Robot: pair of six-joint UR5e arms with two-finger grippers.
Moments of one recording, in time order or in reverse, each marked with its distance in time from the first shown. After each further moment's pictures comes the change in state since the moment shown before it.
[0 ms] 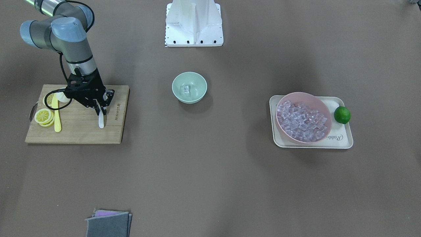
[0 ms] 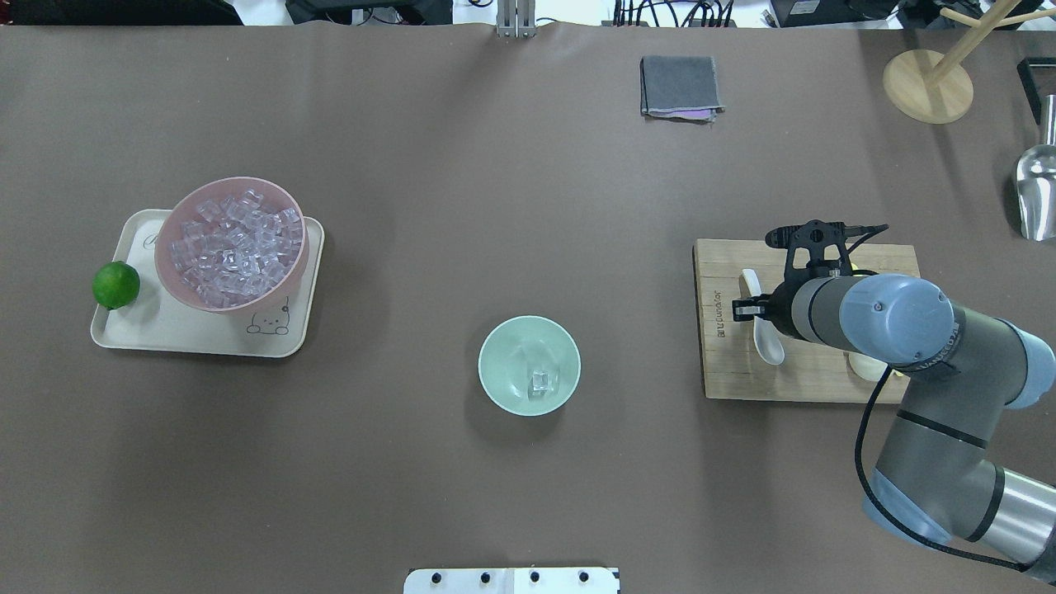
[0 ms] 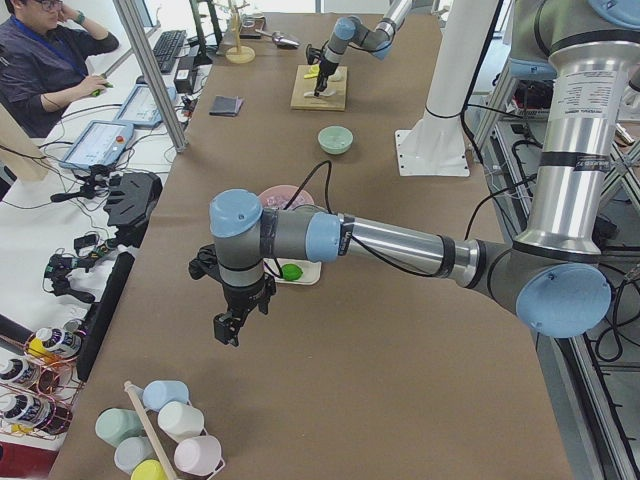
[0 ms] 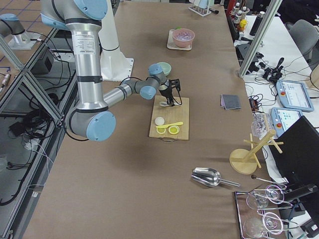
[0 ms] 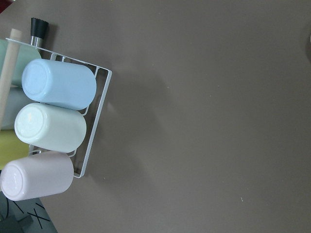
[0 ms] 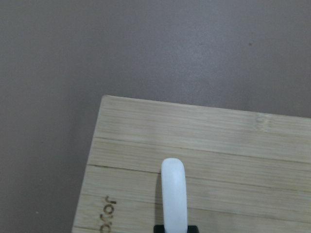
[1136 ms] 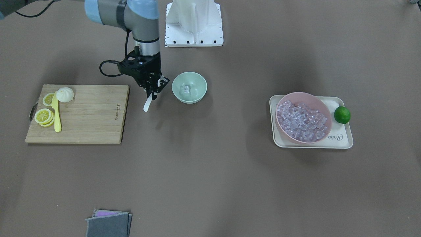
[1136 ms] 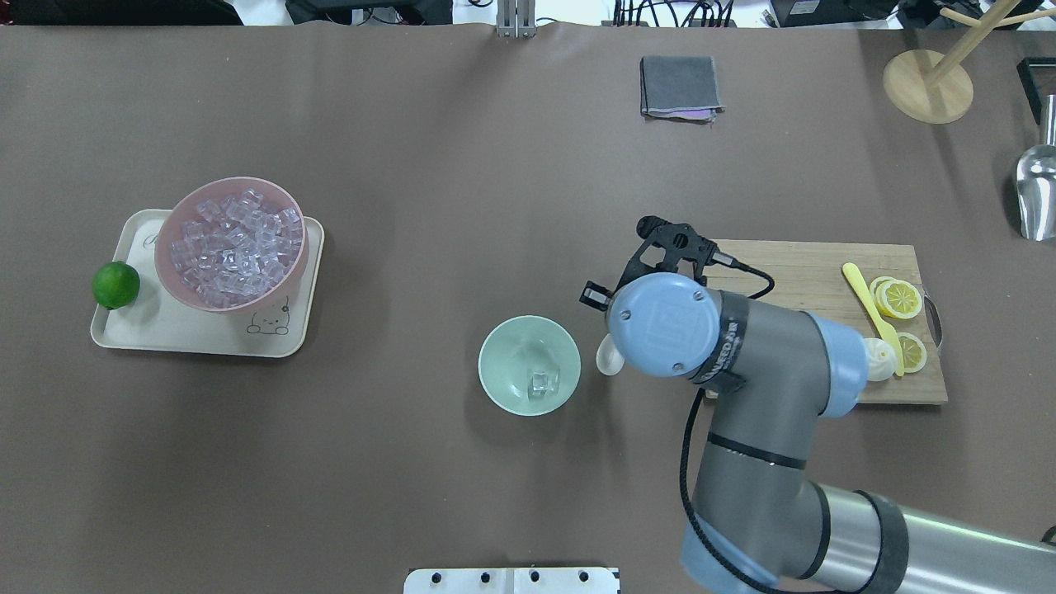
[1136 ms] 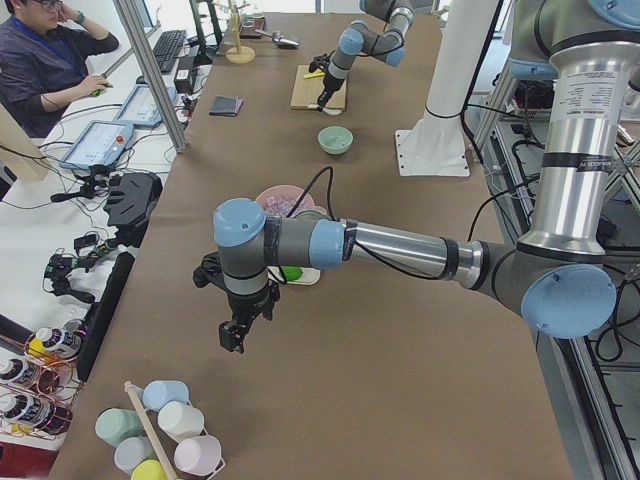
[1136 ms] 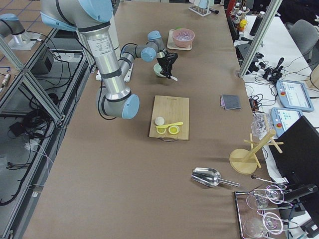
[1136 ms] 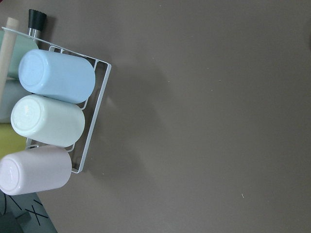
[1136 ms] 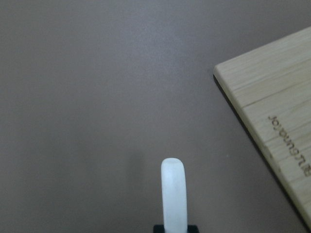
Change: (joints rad) left arm 0.000 0.022 0.010 -0.010 0.000 -0.004; right arm -0.173 0.449 0.039 -0.610 -0.131 0.669
